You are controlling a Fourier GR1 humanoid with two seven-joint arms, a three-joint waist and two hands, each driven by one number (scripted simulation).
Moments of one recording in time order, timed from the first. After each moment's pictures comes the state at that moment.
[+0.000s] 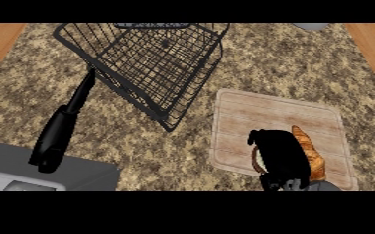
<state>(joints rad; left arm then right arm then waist) -0.06 0.34 -0.14 -1.67 -0.17 0.06 -0.05 -0.22 -0.50 0.71 -1.76 0.68 0.27 0.88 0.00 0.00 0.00</state>
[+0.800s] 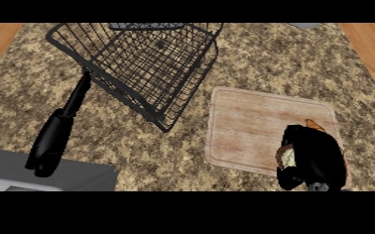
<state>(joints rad) -0.03 0.31 -0.10 -1.68 -0.20 0.05 -0.07 -0.07 -0.49 0.51 -1.82 0.89 0.15 0.97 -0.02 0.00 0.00</state>
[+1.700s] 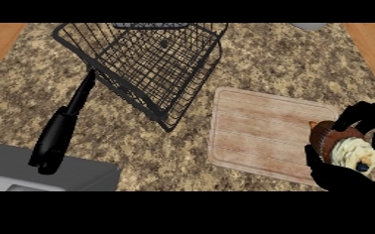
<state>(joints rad) -0.05 0.28 -0.09 -1.68 -0.22 0.01 -0.06 -0.16 -0.46 0.23 -2.32 0.84 0.23 1.06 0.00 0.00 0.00</state>
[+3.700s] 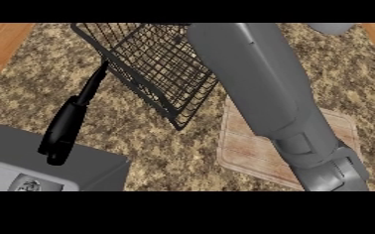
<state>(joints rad) -0.13 0.25 -0.10 -1.66 -0.24 -0.04 -0.05 -1.37 0.00 0.06 -0.95 0.73 -0.15 0.98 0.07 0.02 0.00</state>
